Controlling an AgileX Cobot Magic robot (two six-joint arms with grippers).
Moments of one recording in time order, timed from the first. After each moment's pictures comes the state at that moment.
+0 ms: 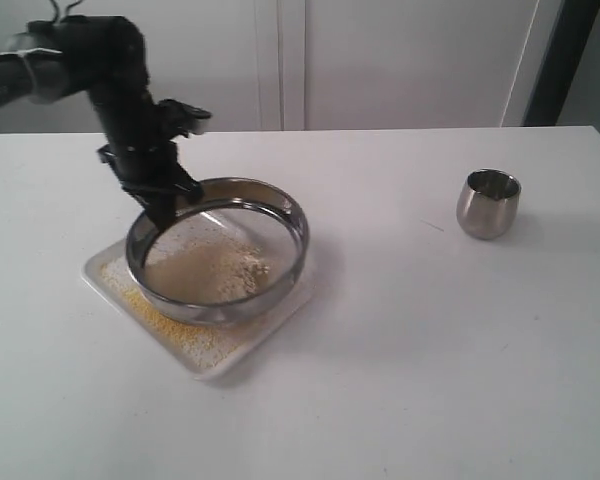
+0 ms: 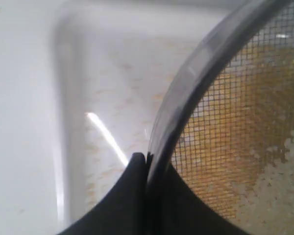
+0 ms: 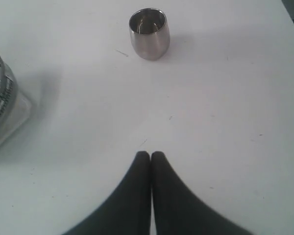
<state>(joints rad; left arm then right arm) -0.30 2.31 -2.11 -0.12 1.32 0.39 0.01 0.62 -0.73 0.08 0.87 0.07</state>
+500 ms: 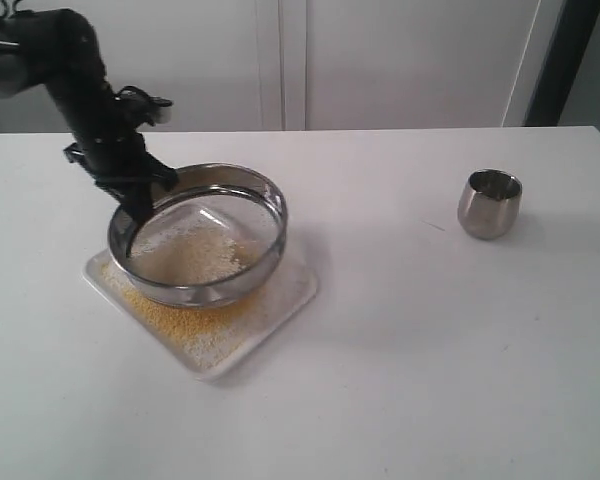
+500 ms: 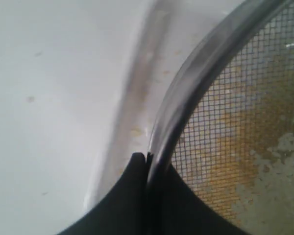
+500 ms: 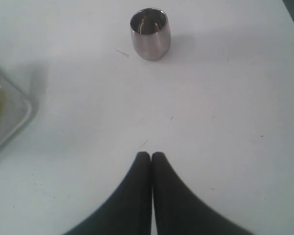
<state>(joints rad) -0.25 2.31 -2.12 -0.17 1.32 0.37 0.01 0.62 -0.73 0.08 0.87 0.07</state>
